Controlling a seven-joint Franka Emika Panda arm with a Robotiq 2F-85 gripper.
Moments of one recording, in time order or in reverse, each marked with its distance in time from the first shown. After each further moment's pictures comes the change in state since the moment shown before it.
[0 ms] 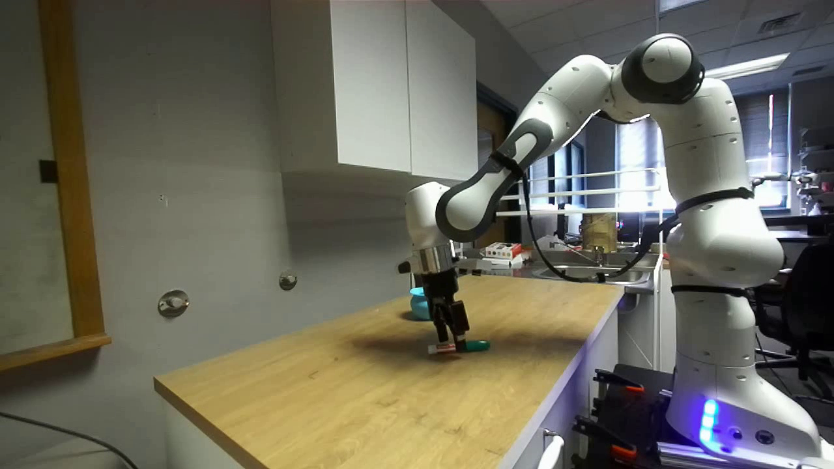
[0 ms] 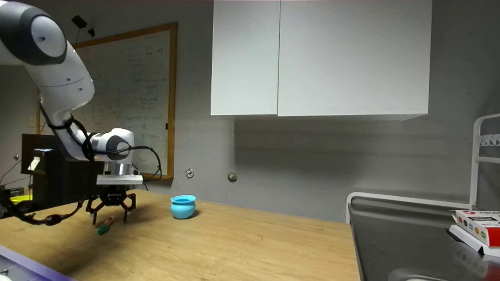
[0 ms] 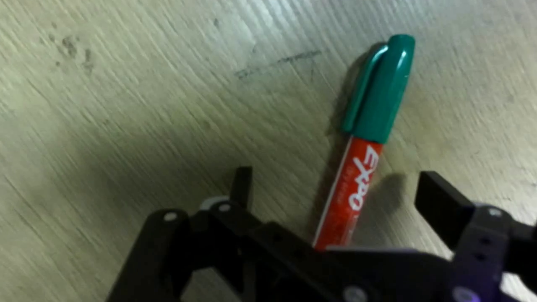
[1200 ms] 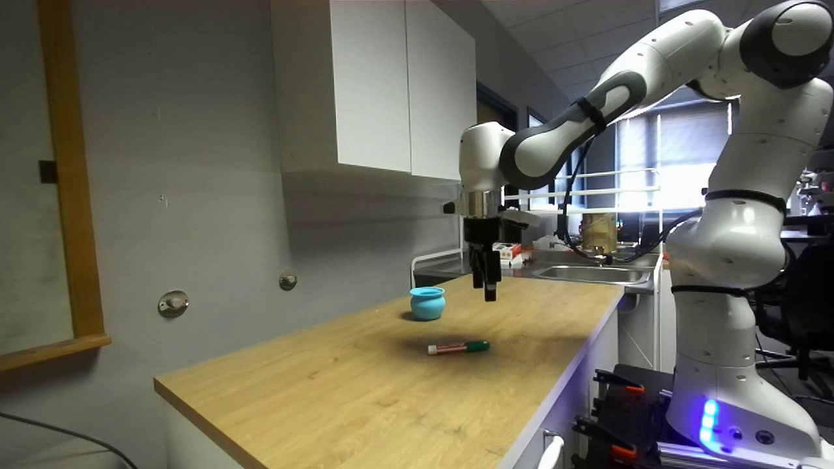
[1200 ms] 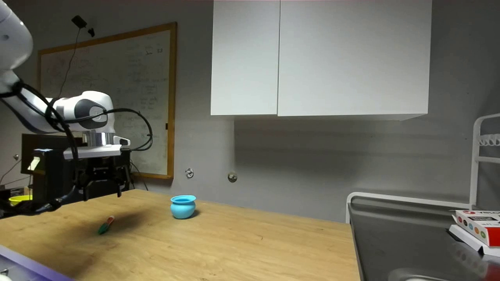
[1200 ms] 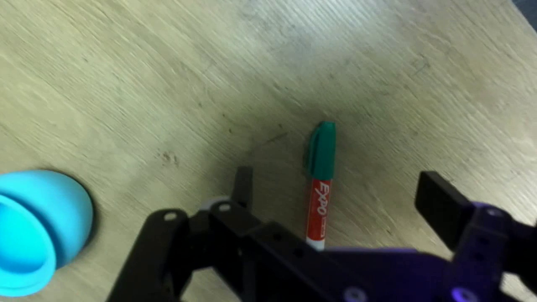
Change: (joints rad) arm 0.017 -0.500 -0.023 -0.270 -0.032 -0.048 0.249
